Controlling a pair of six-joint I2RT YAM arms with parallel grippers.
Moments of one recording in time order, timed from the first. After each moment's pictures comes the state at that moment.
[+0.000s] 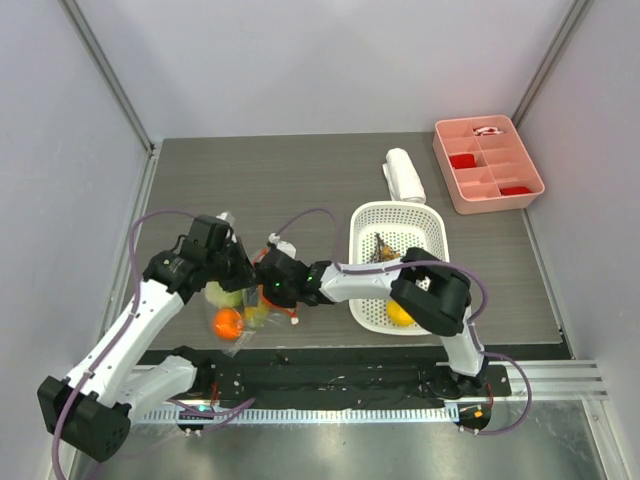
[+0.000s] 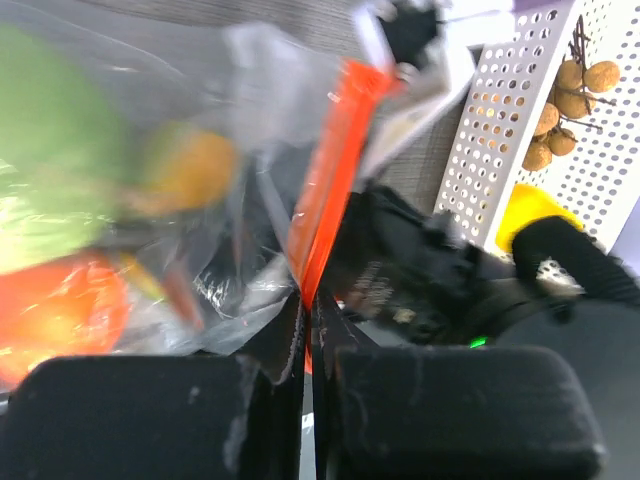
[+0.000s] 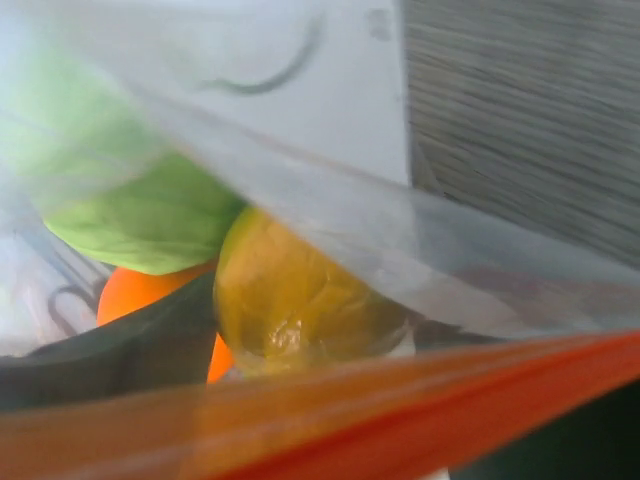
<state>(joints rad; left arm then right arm) -0.42 0.98 0.90 -0.85 0.17 -0.76 1.13 2.00 1.28 -0.07 0.00 1.02</state>
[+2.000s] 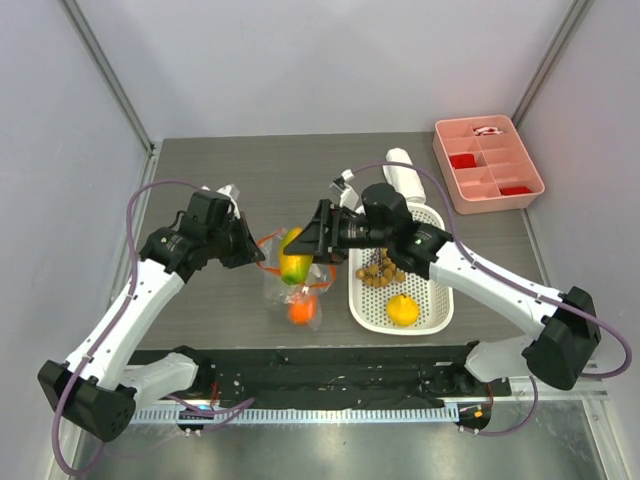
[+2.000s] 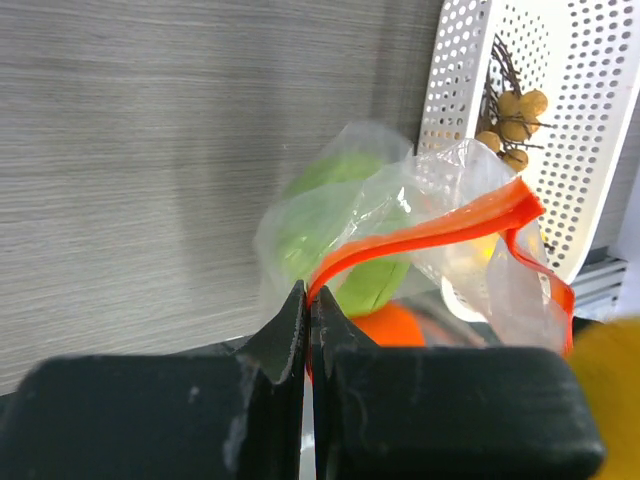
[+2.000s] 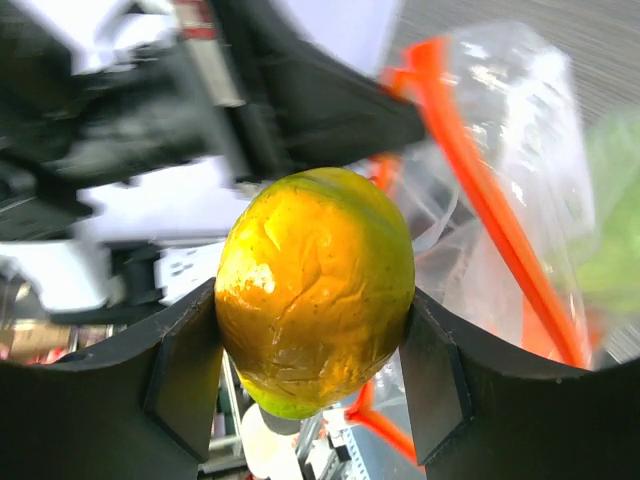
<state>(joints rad) -0.43 1.07 1.11 -0.88 0.14 -0.66 0.80 1.34 1.13 -0.07 -0.58 1.07</state>
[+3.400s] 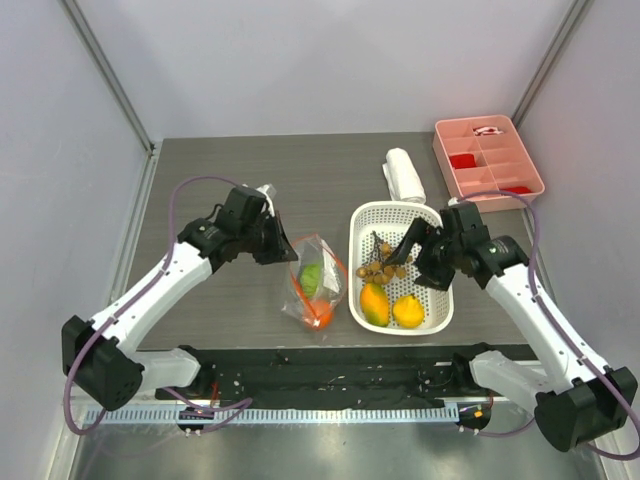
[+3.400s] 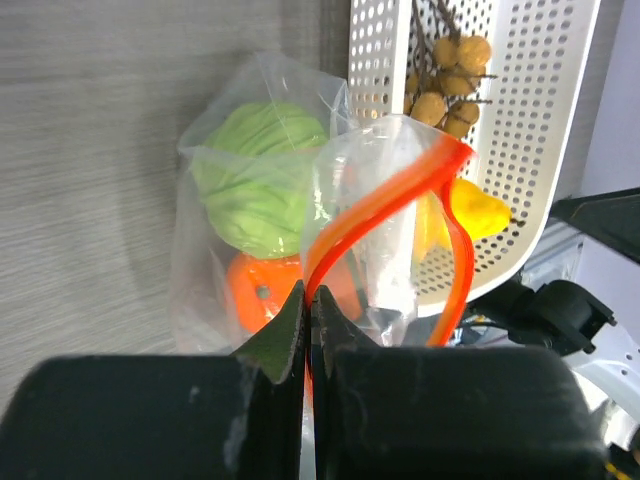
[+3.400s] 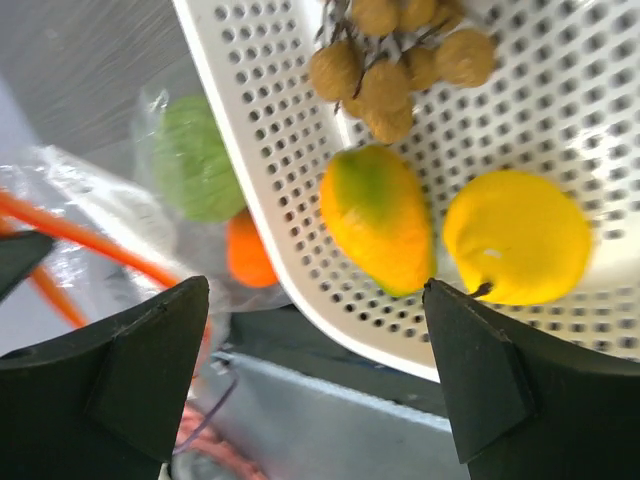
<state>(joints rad) -0.57 1.26 1.08 -0.67 0.24 -0.74 0.33 0.97 0.87 -0.83 -0.28 0.90</state>
